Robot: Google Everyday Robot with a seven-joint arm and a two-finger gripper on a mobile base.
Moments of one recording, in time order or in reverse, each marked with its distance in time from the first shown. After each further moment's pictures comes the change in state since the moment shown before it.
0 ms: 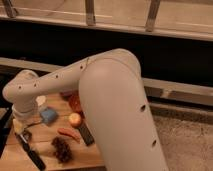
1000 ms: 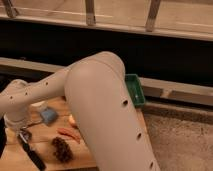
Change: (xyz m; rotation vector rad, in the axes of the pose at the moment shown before) arm -0.007 0.028 0.032 -0.029 0.010 -0.010
